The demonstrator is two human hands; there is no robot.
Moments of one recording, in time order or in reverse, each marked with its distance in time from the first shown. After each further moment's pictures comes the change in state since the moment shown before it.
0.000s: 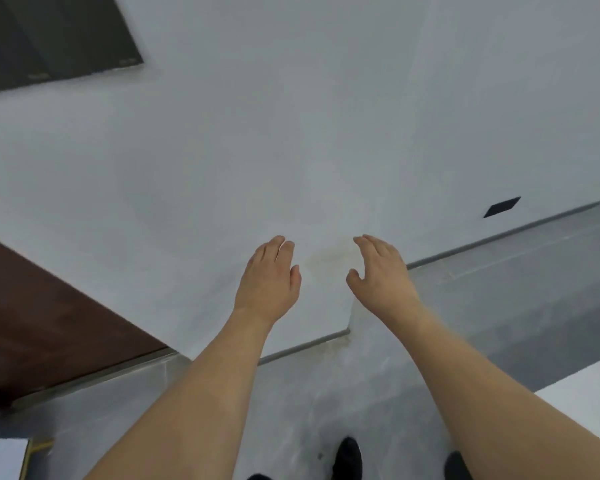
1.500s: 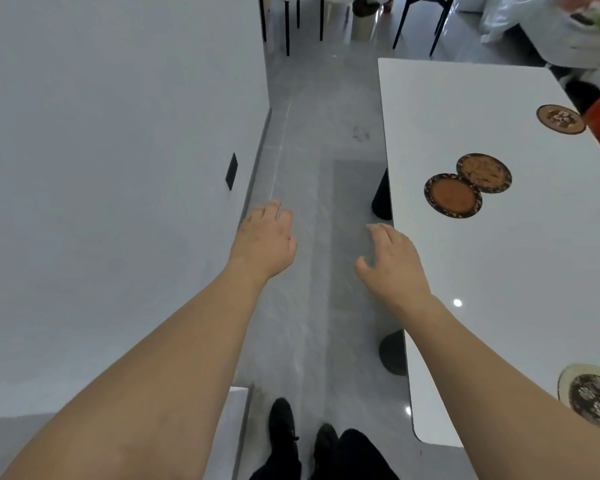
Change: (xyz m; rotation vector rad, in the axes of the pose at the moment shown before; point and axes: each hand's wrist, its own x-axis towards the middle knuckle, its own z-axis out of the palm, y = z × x) left_hand 0.293 0.365 0.178 0.069 -0.425 1.142; right_hand -0.011 0.279 -0.090 -0.061 0.420 1.144
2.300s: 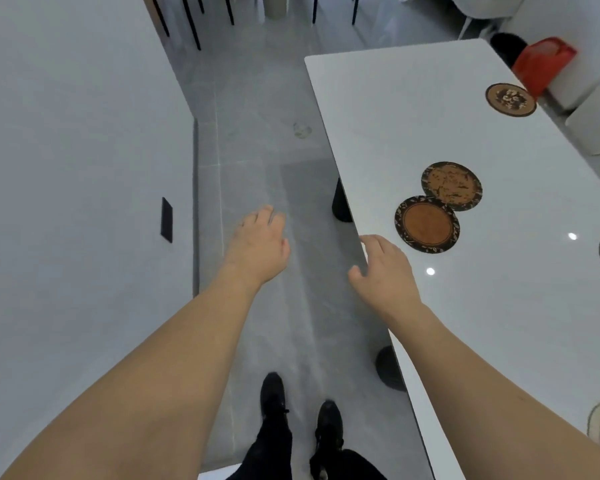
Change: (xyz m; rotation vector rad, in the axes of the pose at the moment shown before) left_hand 0.260 0.017 0.015 -0.019 -0.091 0.242; right_hand 0.190 0.058 0.006 0.062 0.007 0.302
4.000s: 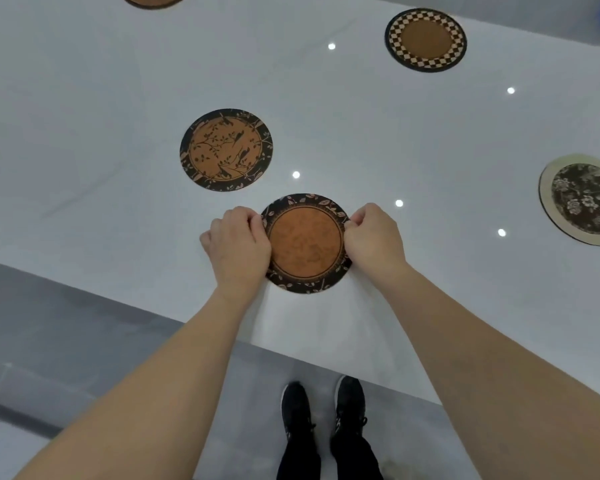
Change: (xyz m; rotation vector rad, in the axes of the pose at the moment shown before) left_hand 0.238 0.230 0.192 -0.320 -0.033 0.554; right_hand 0.074 0.218 0.055 0.666 0.512 1.258
